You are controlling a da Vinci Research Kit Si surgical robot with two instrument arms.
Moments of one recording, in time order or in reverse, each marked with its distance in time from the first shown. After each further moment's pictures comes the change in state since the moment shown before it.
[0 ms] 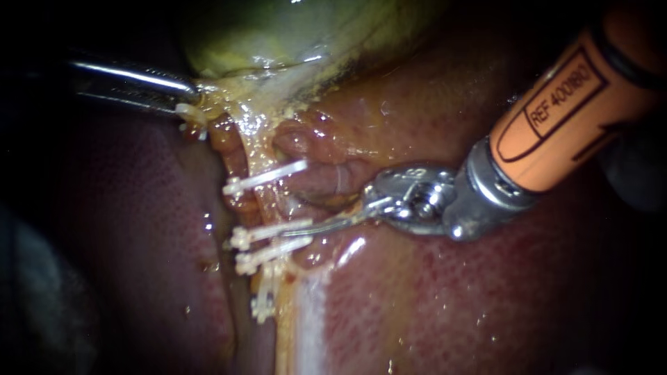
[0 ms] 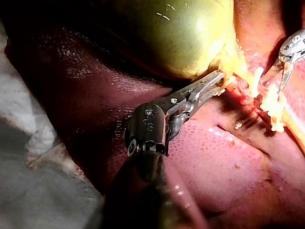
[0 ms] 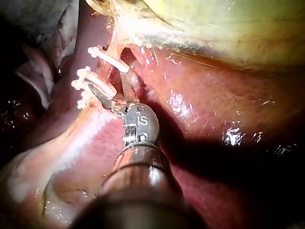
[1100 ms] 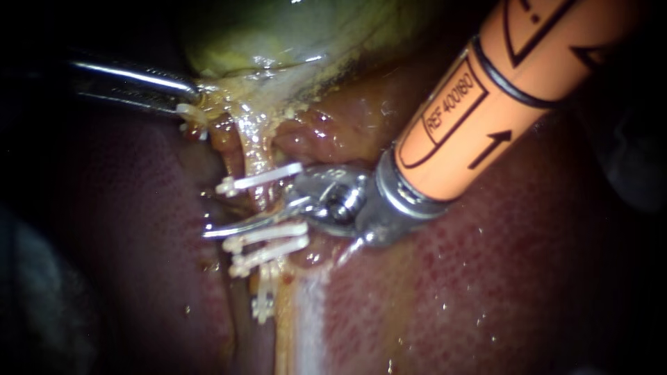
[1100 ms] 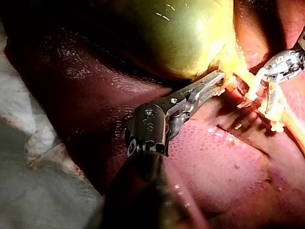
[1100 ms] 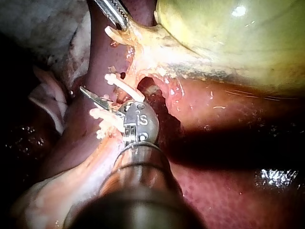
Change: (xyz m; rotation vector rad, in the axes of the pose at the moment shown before) right arm 0.003 0.000 0.007 0.131 0.122 -0.038; left arm 0.000 0.000 0.000 0.001 0.001 0.000
